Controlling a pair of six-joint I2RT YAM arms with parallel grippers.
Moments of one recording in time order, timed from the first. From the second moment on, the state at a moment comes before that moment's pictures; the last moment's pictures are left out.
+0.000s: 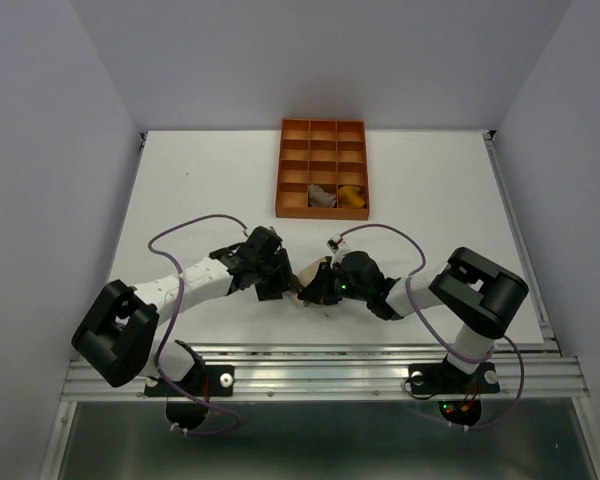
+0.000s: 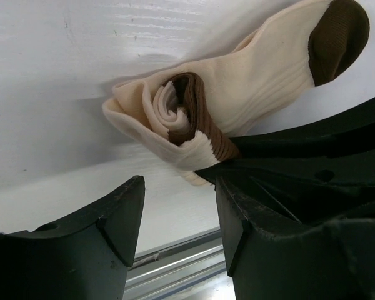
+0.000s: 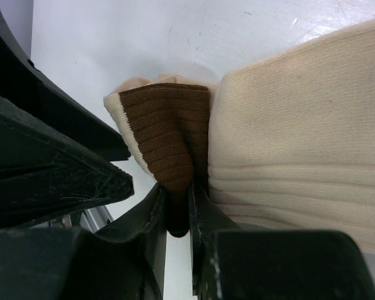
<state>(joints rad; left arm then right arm) -0.70 1.35 0.71 -0.39 0.10 -0.93 0.85 1.72 0.52 0.69 -0.21 0.83</state>
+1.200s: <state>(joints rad) -0.68 1.35 0.65 -0.28 0.03 -1.07 0.84 1.73 0.53 0.69 -0.24 0.79</state>
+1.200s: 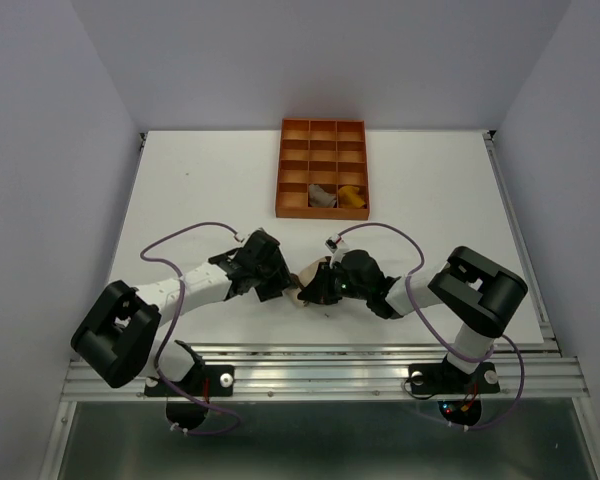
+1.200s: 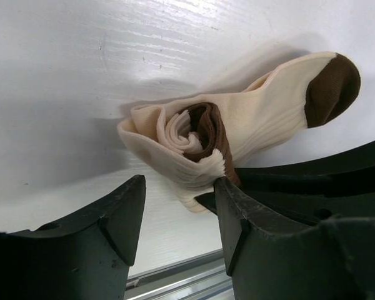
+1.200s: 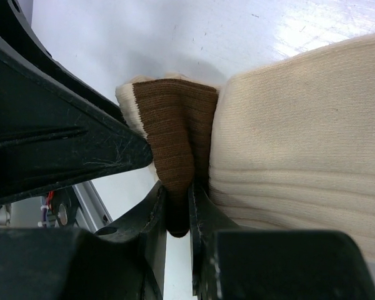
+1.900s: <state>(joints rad) -0.70 1.47 0.72 -0.23 0.03 -1.08 0.84 1.62 0.62 0.39 -0.21 0.58</state>
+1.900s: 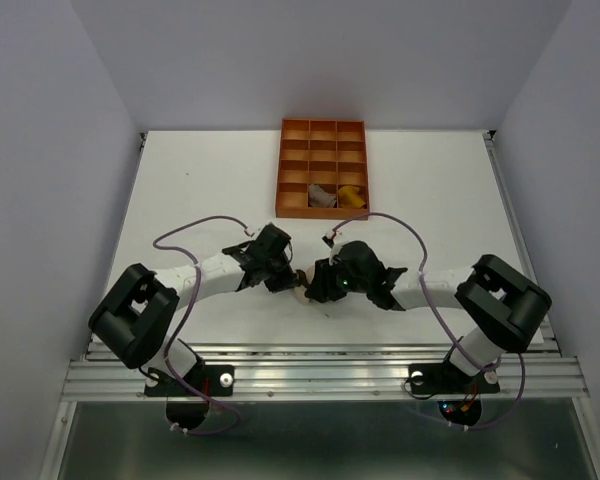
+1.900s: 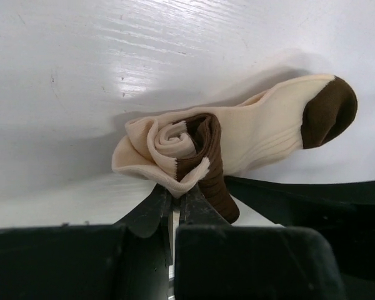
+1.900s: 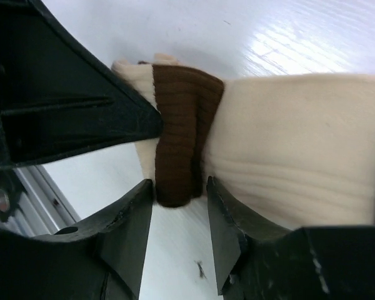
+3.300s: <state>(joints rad) -0.73 1.79 1.23 -1.01 -0.10 -0.90 1.19 1.36 0.61 0.31 0.14 0.18</state>
